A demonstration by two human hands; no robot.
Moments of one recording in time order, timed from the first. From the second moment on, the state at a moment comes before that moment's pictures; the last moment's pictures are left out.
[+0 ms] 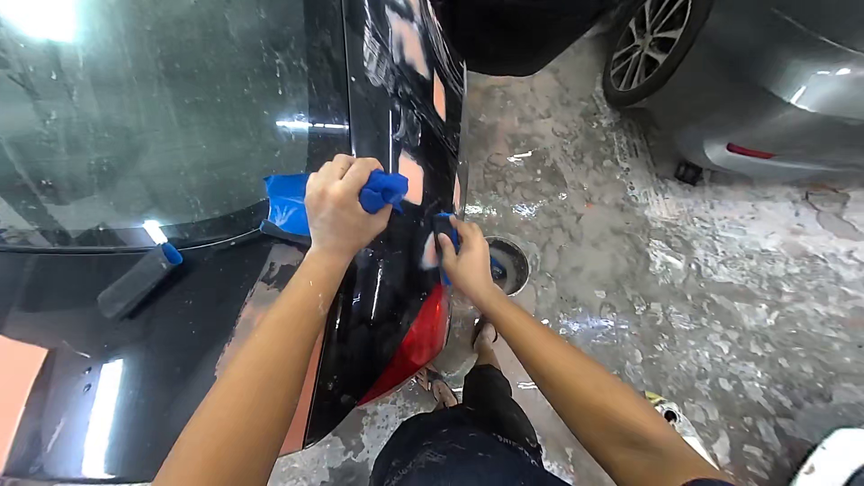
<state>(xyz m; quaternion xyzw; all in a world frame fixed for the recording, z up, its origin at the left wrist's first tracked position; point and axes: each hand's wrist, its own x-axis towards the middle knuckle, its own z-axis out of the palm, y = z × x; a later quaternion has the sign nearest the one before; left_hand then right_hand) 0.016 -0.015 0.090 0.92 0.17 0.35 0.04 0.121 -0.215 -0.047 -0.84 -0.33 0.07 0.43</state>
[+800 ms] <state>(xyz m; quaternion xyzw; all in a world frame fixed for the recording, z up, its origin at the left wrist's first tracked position) 0.022 -0.012 0.089 0.92 0.17 0.36 0.02 0.096 -0.229 -0.041 -0.83 -0.33 0.08 0.44</state>
